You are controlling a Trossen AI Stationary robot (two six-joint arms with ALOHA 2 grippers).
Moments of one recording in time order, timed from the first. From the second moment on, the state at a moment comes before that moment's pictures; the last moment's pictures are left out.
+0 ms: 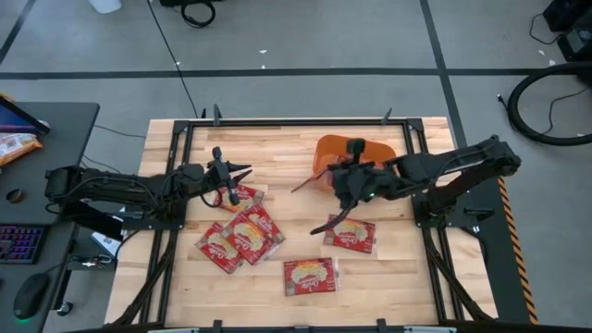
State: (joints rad) left arm 0.10 0.85 0.26 0.44 -0.37 0.23; right arm 0.24 1.37 1.38 -0.77 0.75 -0.29
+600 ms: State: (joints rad) left arm 0.10 0.85 0.26 0.44 -0.37 0.23; right arm 0.07 1.26 1.32 -0.82 0.79 -0.32
